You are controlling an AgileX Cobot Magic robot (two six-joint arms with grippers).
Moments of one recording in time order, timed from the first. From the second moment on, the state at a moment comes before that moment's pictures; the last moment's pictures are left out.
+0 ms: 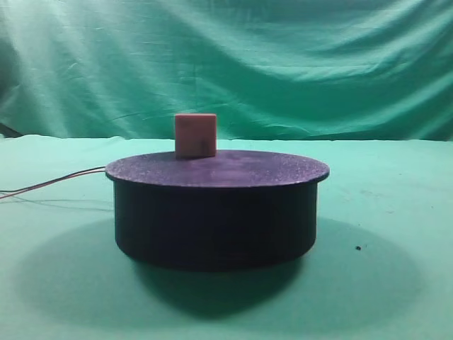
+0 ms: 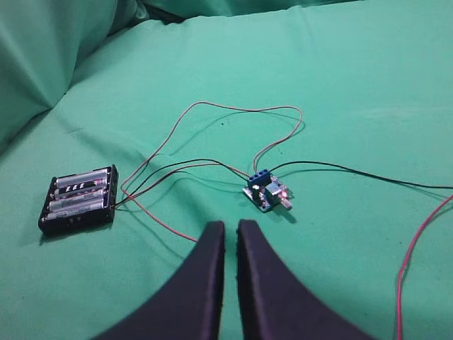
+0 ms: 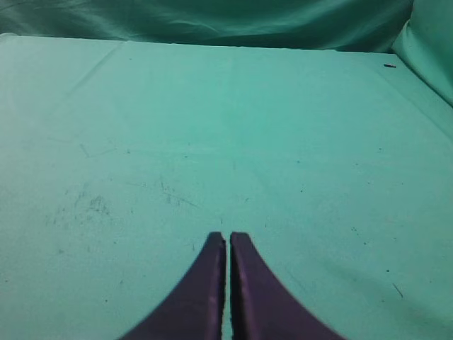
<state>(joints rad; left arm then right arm) 0.03 -0.02 0.03 0.22 0.37 -0.08 0.08 -0.01 0.02 0.11 0.39 -0.14</state>
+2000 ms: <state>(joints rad) 0.03 -0.02 0.03 0.22 0.37 -0.08 0.27 0.90 -0.53 0.36 0.64 -0.25</state>
